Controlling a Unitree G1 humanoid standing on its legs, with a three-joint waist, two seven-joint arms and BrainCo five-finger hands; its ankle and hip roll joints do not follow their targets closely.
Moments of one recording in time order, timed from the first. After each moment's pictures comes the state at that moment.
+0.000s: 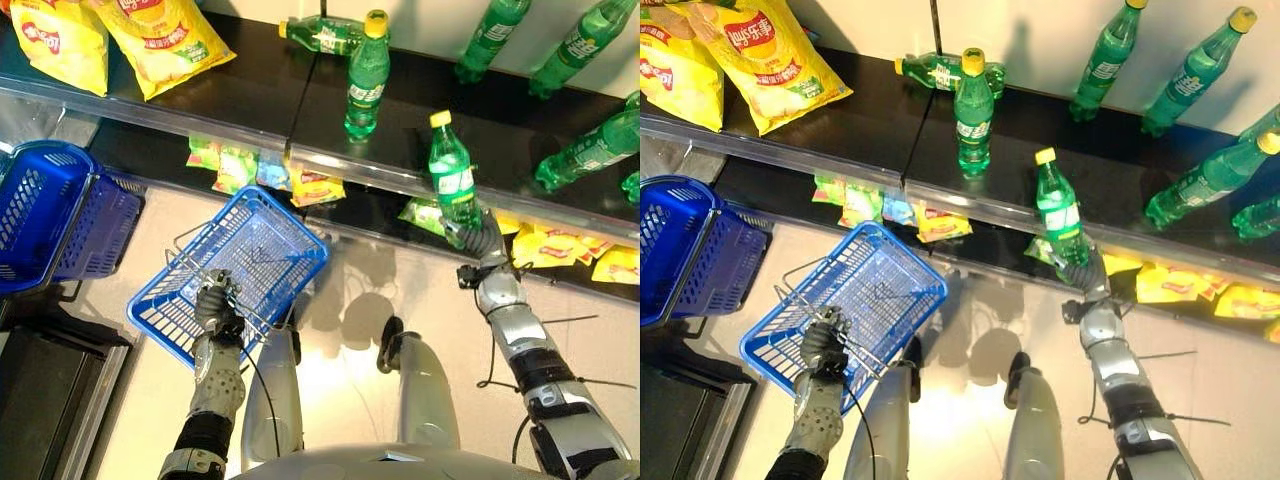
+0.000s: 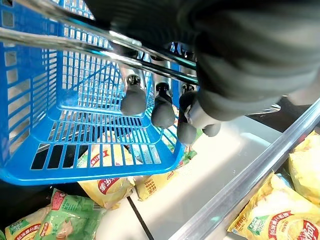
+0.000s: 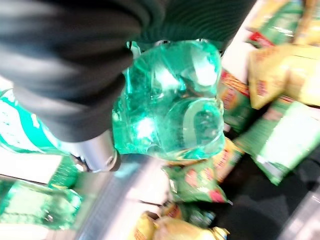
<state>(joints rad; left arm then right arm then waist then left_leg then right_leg) -0.03 0.12 0.01 0.46 -1.04 -0.34 0.05 -0.26 -0.39 0.07 0.45 0.04 -0.15 -0.22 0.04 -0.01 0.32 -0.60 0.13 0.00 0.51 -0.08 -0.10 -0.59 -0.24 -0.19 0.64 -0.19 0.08</state>
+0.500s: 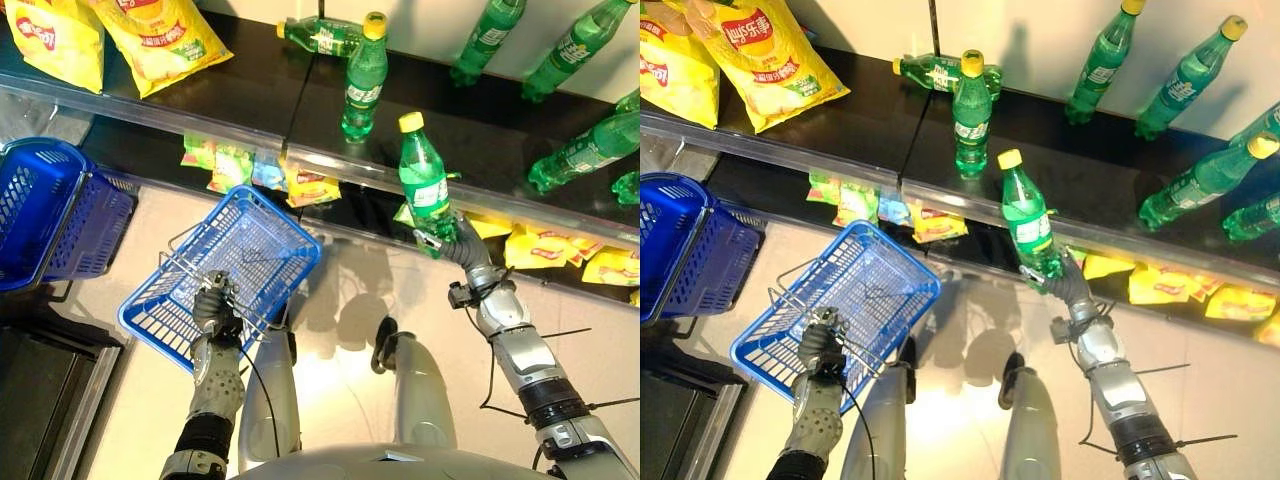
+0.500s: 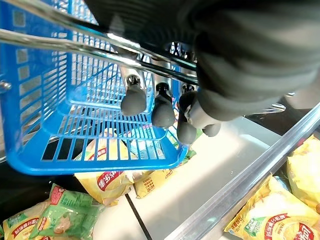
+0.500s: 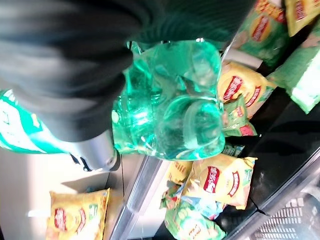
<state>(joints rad) -0.02 0.11 0.03 0.45 -1.04 -0.34 0.03 -0.16 -0.44 0.18 0.17 0.15 -0.20 -0.02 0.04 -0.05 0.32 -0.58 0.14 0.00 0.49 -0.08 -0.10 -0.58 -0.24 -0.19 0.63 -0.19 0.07</state>
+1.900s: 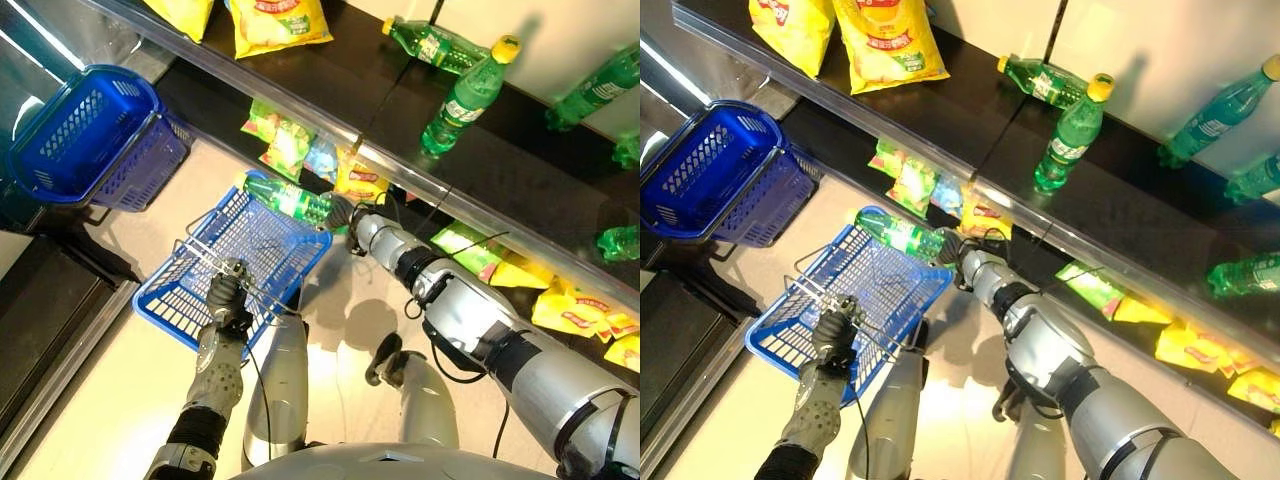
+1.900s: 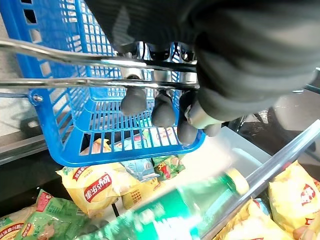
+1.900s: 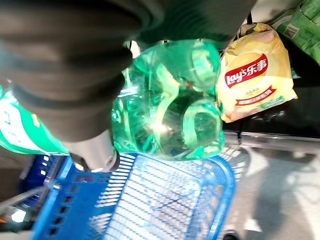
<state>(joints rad) -0.05 0.22 -0.13 0.41 -1.03 -0.29 0.02 -1.09 0.03 0.66 1.35 -0.26 -0.01 -0.03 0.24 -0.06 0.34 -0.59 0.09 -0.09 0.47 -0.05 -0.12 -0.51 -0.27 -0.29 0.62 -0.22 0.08</state>
